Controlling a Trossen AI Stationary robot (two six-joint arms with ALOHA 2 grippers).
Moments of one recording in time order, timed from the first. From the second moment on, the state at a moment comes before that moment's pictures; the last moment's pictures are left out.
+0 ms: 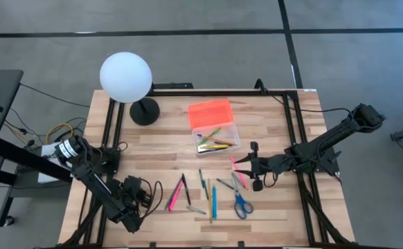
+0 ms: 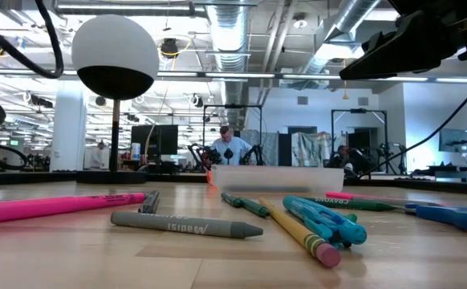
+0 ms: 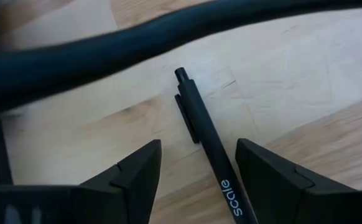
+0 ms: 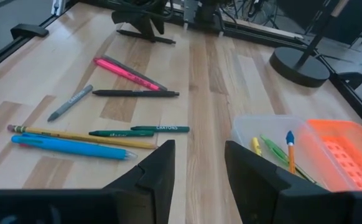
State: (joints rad) left arm -0.94 1.81 0.89 -1.02 -0.32 -2.19; right arm 0.45 1.10 0.45 0.19 0.43 -0.05
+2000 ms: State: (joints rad) left arm -0.69 1.79 0.97 -0.75 -0.09 -1.33; right arm 0.45 1.10 0.45 0.19 0.43 -0.02
